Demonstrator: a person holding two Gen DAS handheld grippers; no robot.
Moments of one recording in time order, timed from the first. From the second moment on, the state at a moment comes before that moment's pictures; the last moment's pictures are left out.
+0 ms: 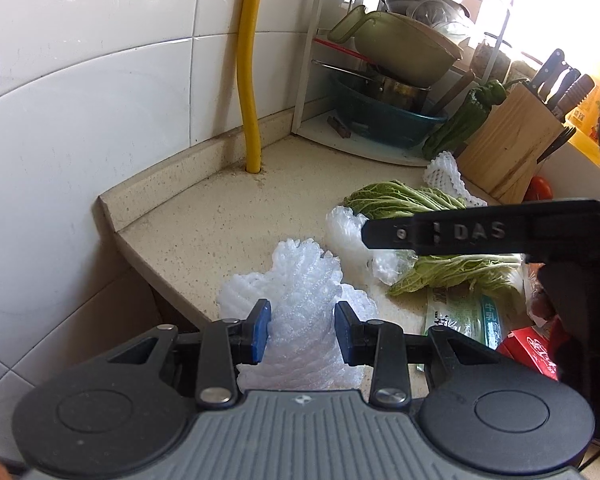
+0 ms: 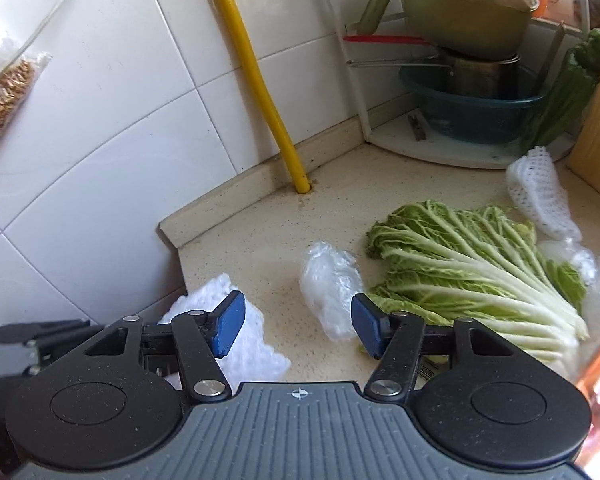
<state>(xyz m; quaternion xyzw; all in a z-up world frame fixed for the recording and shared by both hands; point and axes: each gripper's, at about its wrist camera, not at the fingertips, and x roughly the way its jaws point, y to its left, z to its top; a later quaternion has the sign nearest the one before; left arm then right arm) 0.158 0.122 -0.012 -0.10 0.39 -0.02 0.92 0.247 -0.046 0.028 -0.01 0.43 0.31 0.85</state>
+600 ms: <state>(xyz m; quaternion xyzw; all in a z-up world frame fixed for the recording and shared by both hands) 0.162 0.128 -0.020 -0.11 0.39 -0.02 0.91 0.271 -0.014 -0.010 -0.05 0.46 0.26 0.85</state>
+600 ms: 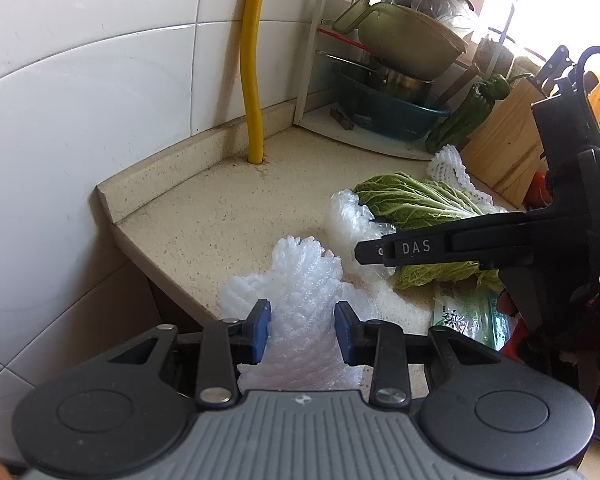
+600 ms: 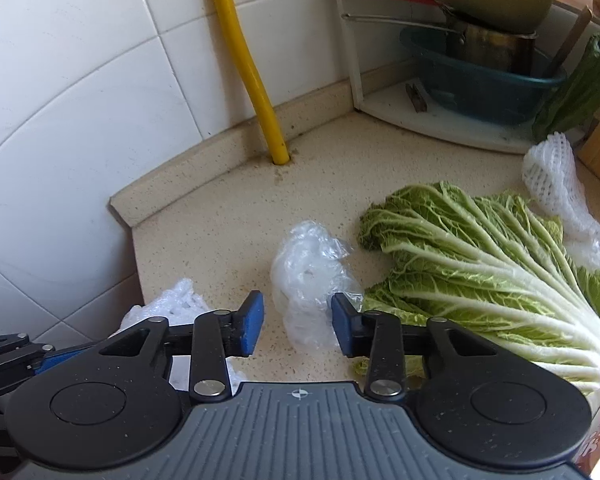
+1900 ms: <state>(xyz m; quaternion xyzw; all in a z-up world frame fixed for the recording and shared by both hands) 0.166 0.111 -0.019 -0.08 0.40 0.00 0.91 0.266 -0.029 -0.014 -0.05 0.49 0.26 0.83</state>
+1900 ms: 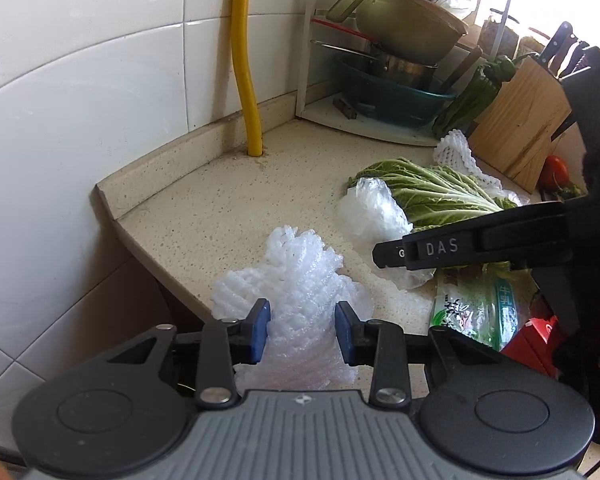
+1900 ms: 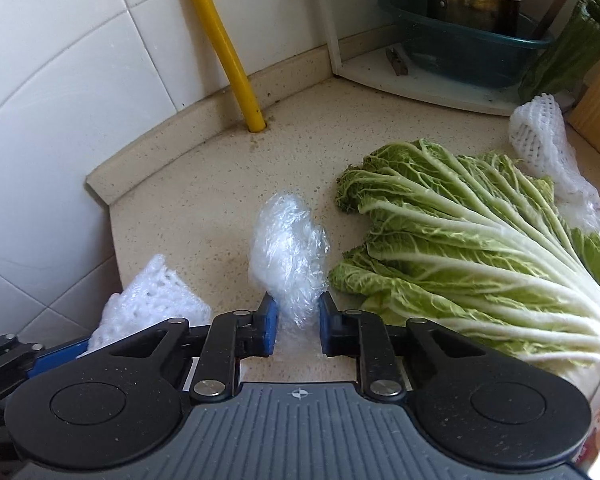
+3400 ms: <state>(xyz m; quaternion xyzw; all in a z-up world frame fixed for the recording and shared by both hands) 0.038 0.151 0.023 -0.09 0.34 0.14 0.92 0.136 -0.004 0.035 -0.03 0.44 0.41 0.80</state>
